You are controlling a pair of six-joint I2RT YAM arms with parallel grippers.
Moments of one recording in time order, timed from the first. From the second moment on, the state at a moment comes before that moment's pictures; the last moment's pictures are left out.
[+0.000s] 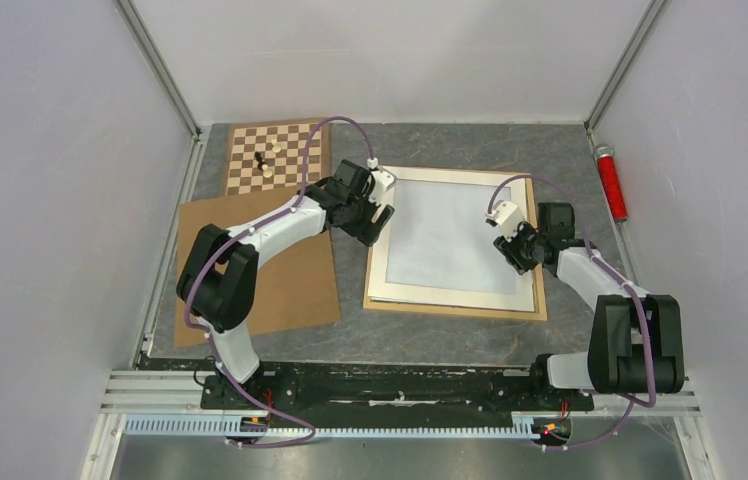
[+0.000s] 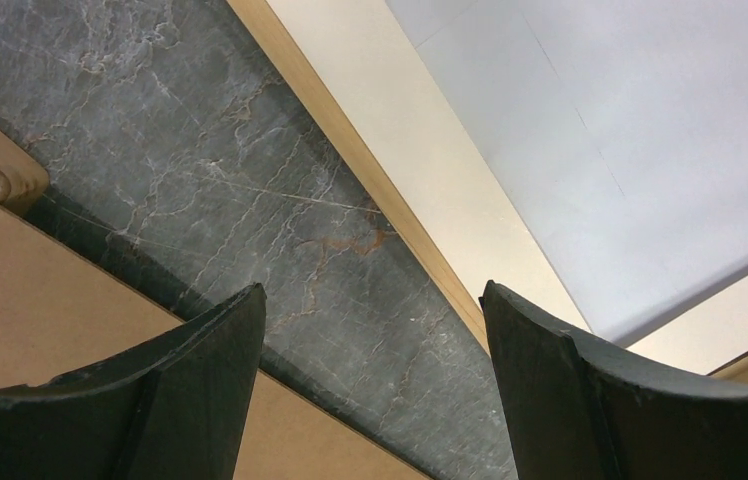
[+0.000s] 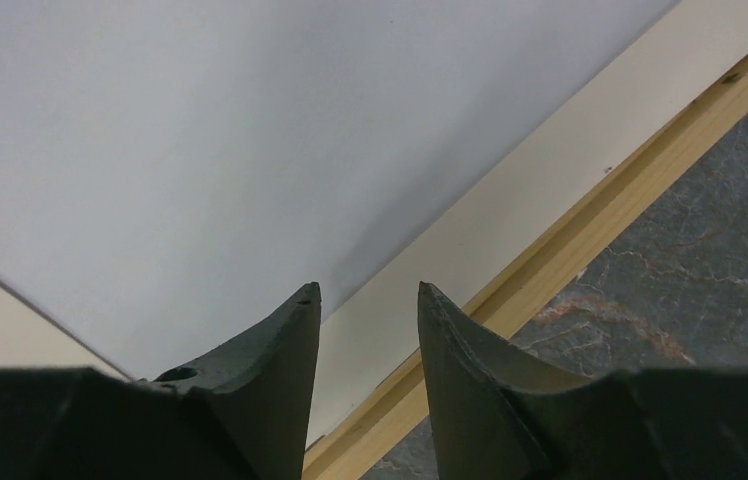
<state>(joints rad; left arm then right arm) -0.57 1.79 1.29 -0.44 0.05 0.13 -0.02 1.36 0.67 -0.27 -0.30 -0.78</state>
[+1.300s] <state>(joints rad) -0.62 1.85 1.30 -0.44 0.00 0.13 -0.02 1.31 0.55 -0.14 -0.07 -0.81</state>
